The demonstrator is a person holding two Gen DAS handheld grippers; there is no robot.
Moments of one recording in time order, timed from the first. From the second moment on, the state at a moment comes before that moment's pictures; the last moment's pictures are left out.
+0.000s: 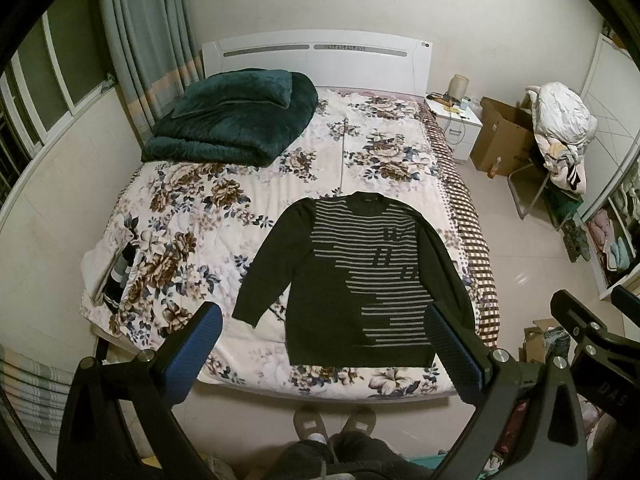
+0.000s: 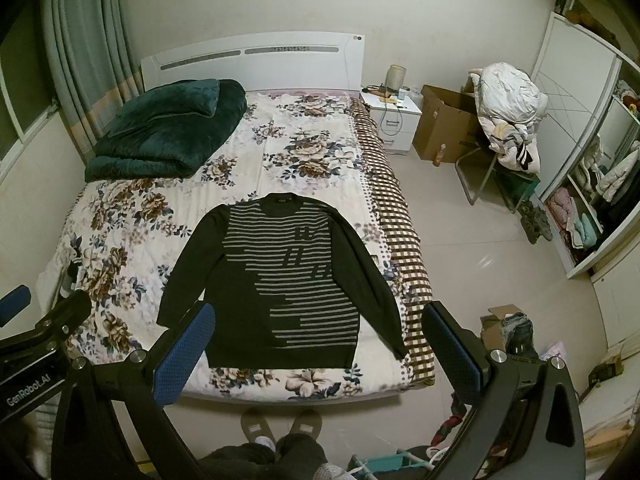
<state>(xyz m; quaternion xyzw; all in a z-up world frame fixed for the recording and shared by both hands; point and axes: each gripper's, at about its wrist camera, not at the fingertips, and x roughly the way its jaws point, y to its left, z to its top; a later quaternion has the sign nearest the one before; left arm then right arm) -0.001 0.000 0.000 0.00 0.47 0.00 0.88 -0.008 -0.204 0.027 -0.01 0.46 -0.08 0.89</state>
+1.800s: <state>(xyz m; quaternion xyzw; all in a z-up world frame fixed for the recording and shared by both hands) 0.089 -0.019 -0.075 0.05 0.45 0.02 0.89 0.078 -0.248 -0.070 0.06 0.51 -0.15 0.85</state>
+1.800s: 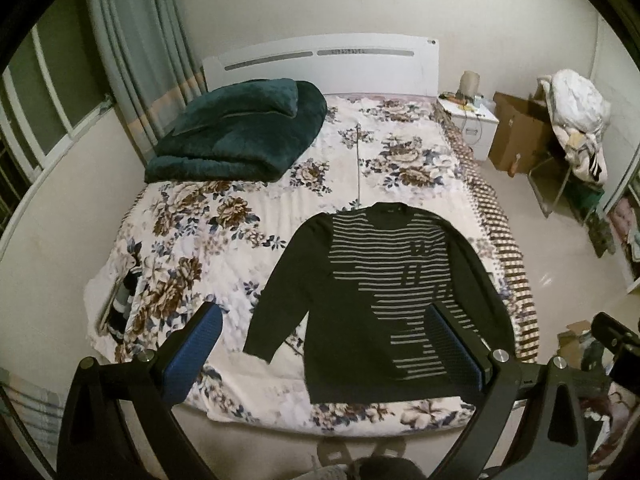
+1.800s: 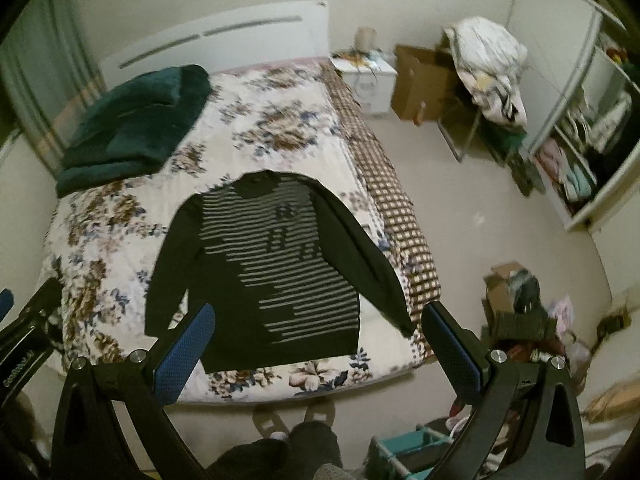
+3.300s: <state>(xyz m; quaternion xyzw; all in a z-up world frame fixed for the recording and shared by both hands) 0.265 -0.118 -0.532 0.11 0.61 0.10 0.77 0.154 -0.633 -0.558 0.23 0.55 -0.26 0.76</state>
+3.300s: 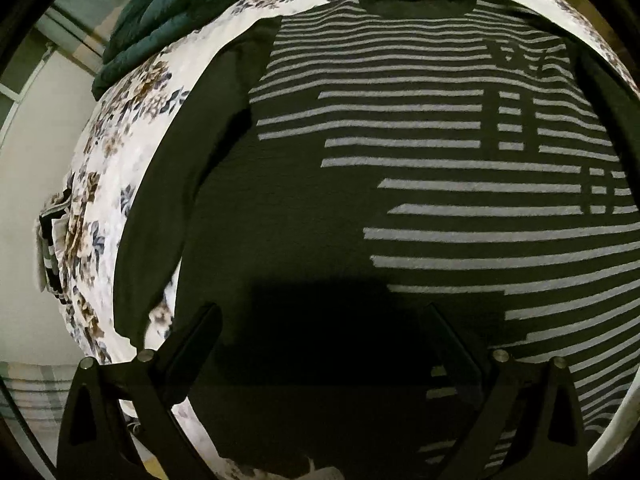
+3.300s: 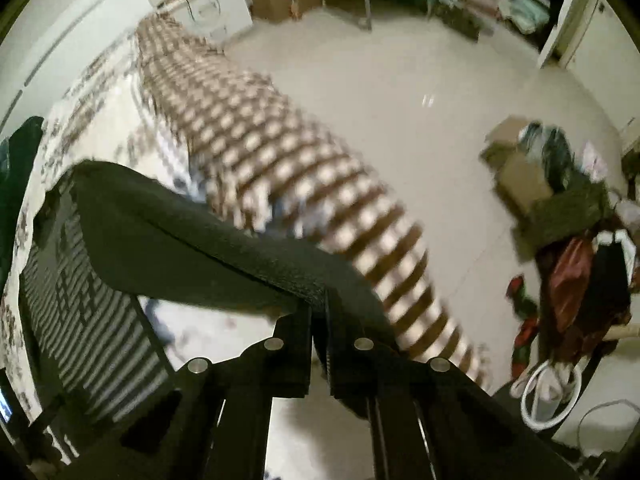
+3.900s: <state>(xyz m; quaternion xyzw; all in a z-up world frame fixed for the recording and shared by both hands) 0.266 -0.109 -0.550 0.11 0.62 0.11 0.77 0.041 -0.702 -0.690 0.64 0.44 -0.31 0.55</state>
